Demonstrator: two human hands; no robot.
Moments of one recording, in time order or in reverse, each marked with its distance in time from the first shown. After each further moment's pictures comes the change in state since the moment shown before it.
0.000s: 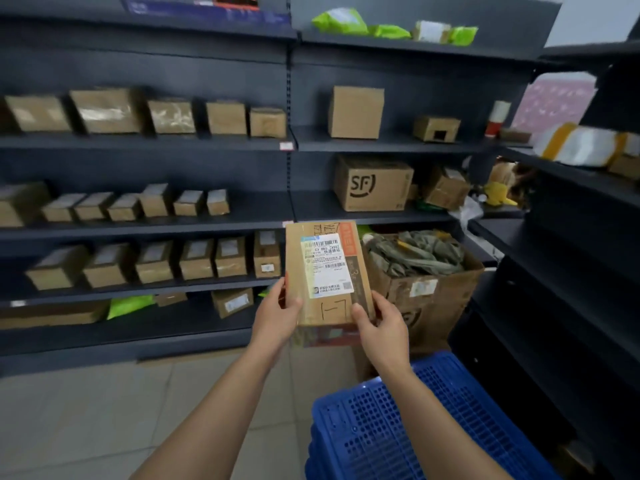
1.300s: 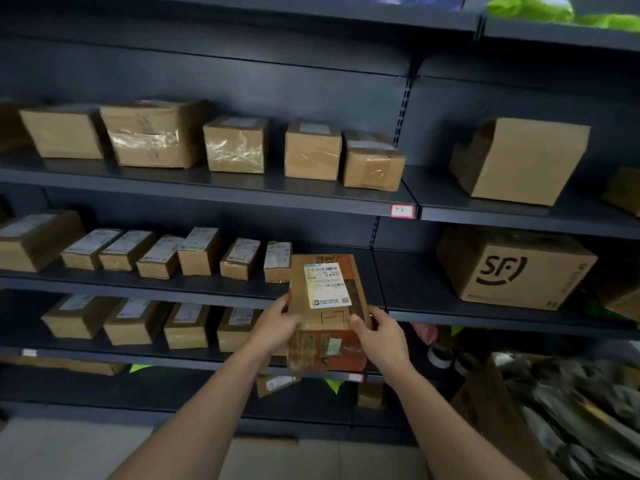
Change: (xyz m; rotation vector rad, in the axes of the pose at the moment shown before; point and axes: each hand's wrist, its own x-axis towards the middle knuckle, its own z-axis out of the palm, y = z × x) left_hand 0.463 -0.006 -0.139 0.055 -0.029 -0.170; right_hand 0.390 -0.101 0.326 -0.016 -0.327 0.004
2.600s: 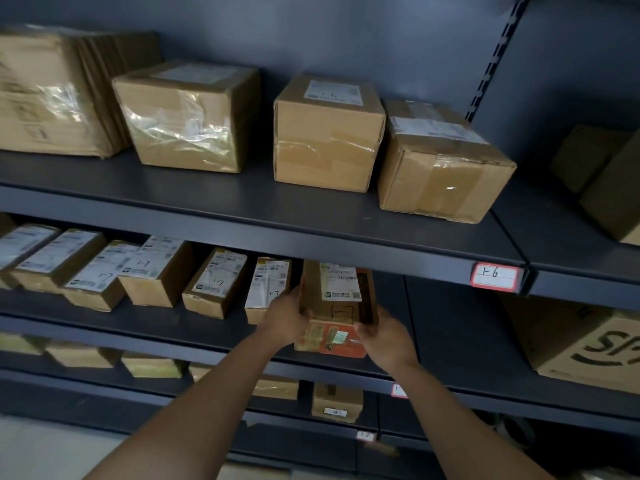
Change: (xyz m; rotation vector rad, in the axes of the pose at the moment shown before) left_hand 0.299 -0.005 0.011 0.598 -0.021 0.066; right_hand 0.278 0.034 0.069 -0.388 -0.214 0.008
